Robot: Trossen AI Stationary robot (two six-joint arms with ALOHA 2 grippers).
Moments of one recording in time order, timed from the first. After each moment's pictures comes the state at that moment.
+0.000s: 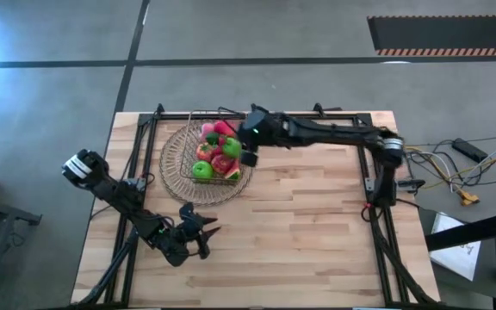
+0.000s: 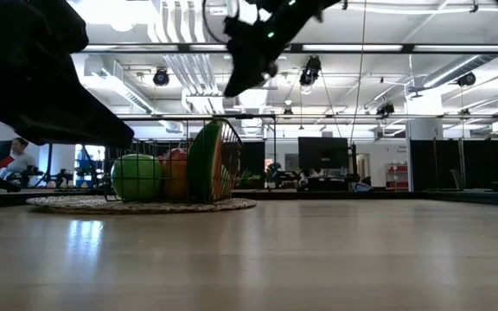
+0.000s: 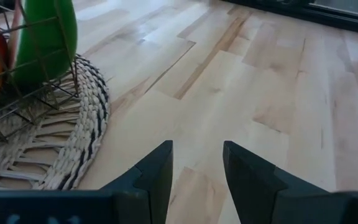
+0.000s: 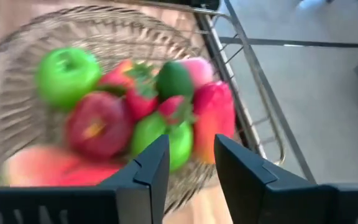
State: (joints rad) left arm -0.73 1.55 0.56 0.21 -0.96 -0.86; right arm -0.23 1.90 1.70 -0.50 0.21 -0.22
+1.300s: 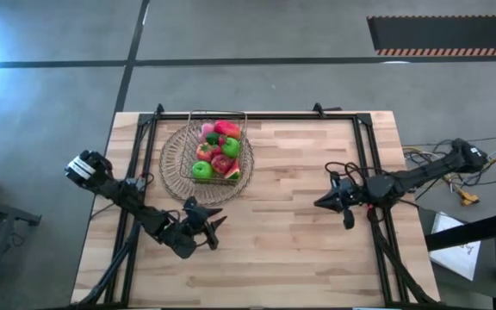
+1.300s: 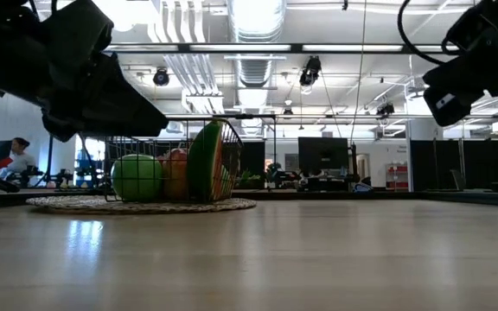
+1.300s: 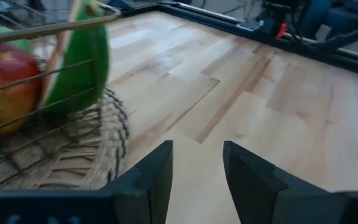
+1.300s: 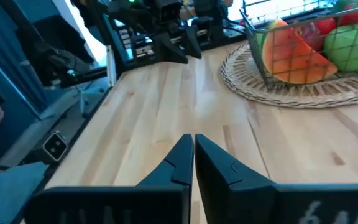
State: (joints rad) left arm -0.64 1.58 0.58 0.34 -1.04 -0.81; right arm 0.31 0.45 0.10 0.18 0.12 0.32
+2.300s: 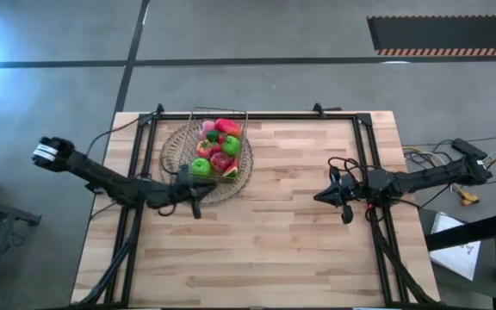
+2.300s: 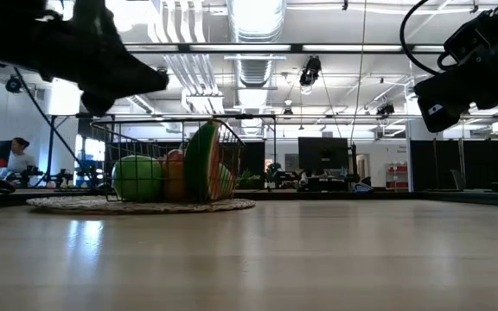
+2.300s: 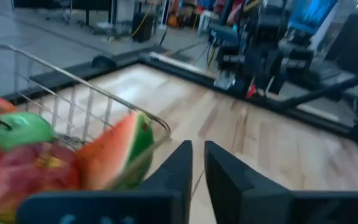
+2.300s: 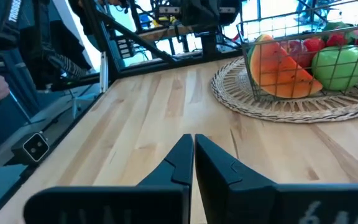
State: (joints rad) left arm -0.31 1.04 0.27 0.62 -0.63 -0.37; right arm 0.13 0.37 0.01 0.27 -0.03 0.21
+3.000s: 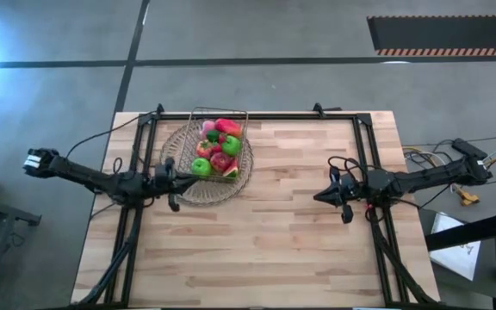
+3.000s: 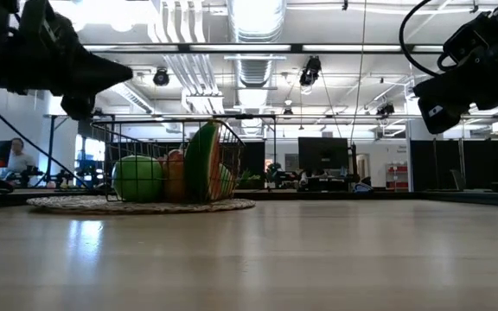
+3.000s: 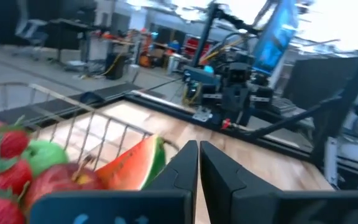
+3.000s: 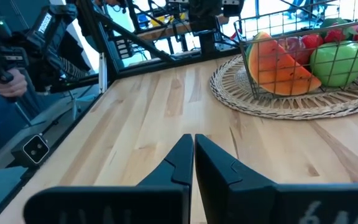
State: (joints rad) left arm -0.22 0.52 0.01 0.61 -0.47 -0.26; right arm 0.13 0.37 0.01 0.26 -0.02 0.23
